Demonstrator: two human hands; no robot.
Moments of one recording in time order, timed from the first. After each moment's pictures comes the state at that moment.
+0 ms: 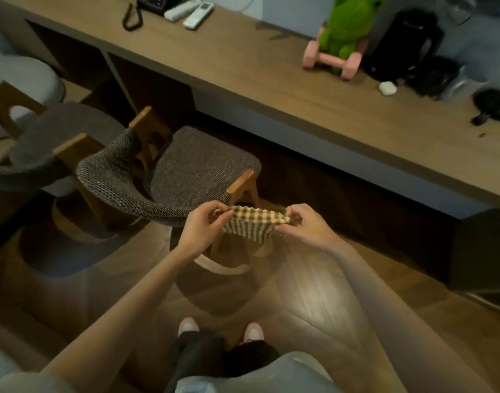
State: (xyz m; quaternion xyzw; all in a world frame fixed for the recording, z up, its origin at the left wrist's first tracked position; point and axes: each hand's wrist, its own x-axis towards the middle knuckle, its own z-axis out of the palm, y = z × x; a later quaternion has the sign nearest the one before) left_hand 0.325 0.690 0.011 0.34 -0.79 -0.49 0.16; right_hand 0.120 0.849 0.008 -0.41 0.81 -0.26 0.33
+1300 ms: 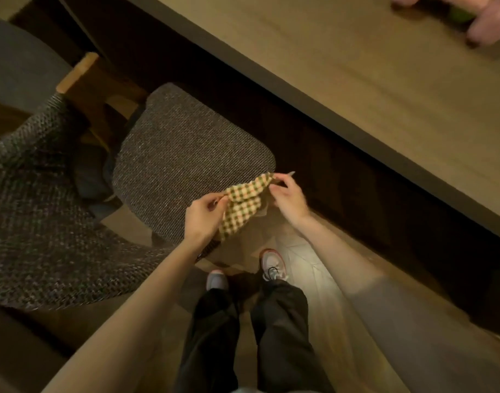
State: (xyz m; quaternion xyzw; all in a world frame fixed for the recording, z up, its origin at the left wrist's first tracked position) left_hand 0.143 0.525 -0.171 0.57 -0.67 -0.47 0.05; right_hand -0.028 0.598 -0.192 -0.17 0.79 -0.37 0.46
